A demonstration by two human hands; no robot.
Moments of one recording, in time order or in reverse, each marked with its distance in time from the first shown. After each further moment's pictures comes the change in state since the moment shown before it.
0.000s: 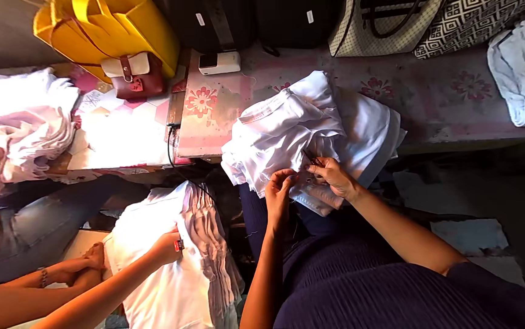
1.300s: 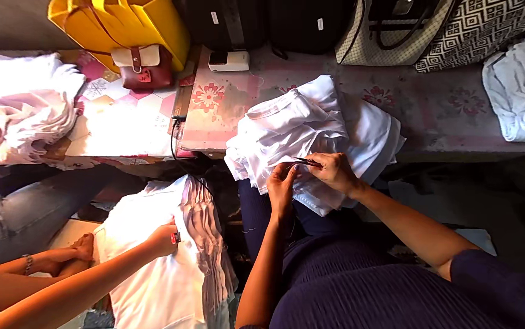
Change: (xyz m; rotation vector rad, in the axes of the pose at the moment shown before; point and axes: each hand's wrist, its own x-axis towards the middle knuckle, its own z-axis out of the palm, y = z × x) left_hand 0.010 0.004 0.009 0.091 0.091 0.050; right_hand -0.003 -0.018 0.004 -1.031 0.116 -0.889
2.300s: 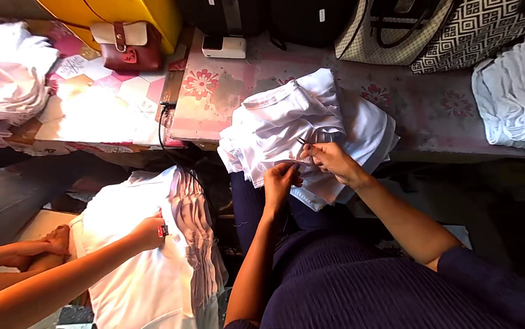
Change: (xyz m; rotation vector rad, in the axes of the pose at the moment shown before) left_hand -0.003 0.008 -0.004 0.131 -0.141 -0.110; right_hand 0.017 -0.013 -0.024 0.711 -0.287 0.772
